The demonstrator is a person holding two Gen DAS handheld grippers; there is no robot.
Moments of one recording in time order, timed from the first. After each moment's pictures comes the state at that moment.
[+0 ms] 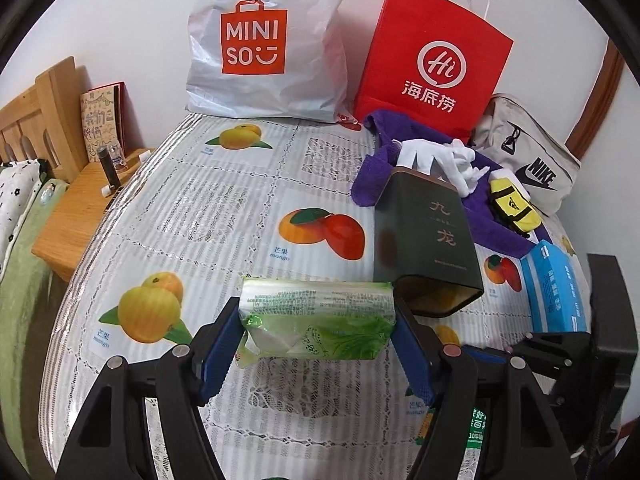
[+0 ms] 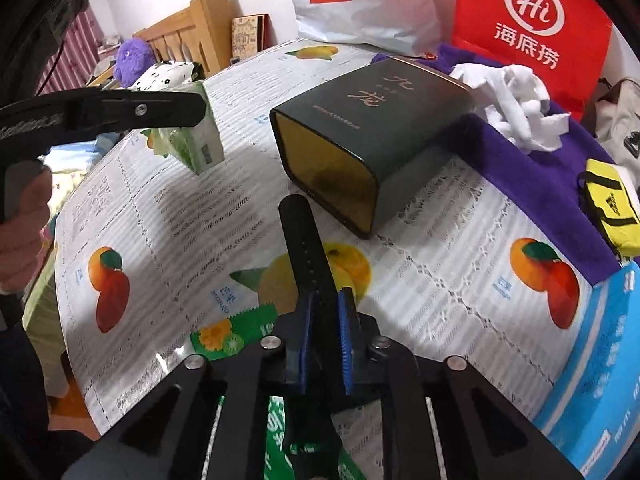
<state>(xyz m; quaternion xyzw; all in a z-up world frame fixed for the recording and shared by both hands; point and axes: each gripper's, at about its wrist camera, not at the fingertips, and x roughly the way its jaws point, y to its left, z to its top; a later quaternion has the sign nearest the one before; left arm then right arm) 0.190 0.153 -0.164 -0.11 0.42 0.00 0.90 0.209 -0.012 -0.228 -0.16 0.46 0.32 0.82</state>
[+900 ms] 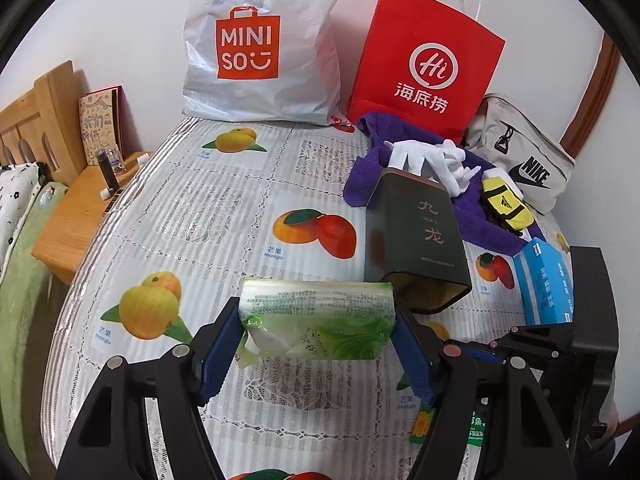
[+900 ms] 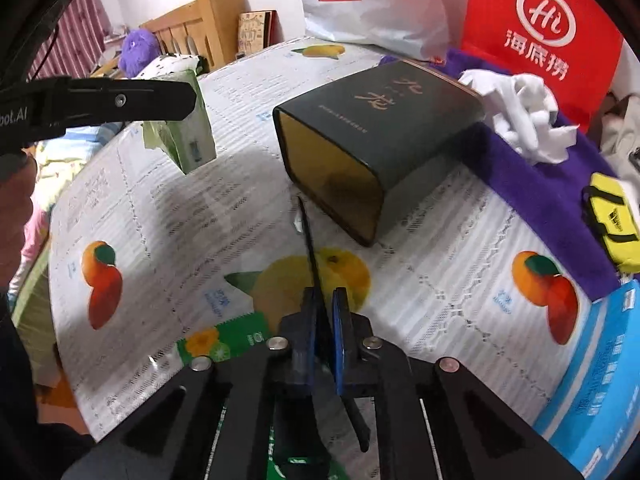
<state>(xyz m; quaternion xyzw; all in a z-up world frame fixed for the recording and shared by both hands) 0.184 0.149 -0.156 -0.10 0.42 0.00 0.90 0.207 -0.010 -0.229 -0.17 0.45 0.32 0.81</state>
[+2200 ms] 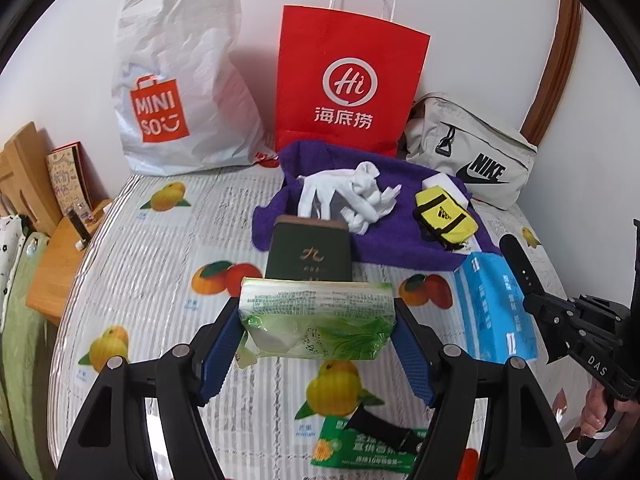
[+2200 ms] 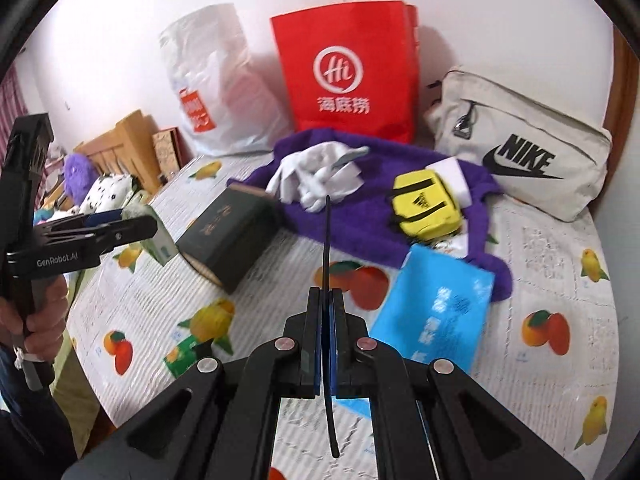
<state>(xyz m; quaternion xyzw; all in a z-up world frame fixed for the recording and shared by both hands) 0.202 0.061 -0.099 -0.05 0.40 -0.04 0.91 0.197 -0.169 -0.120 -0.02 0.38 0.20 0.90</state>
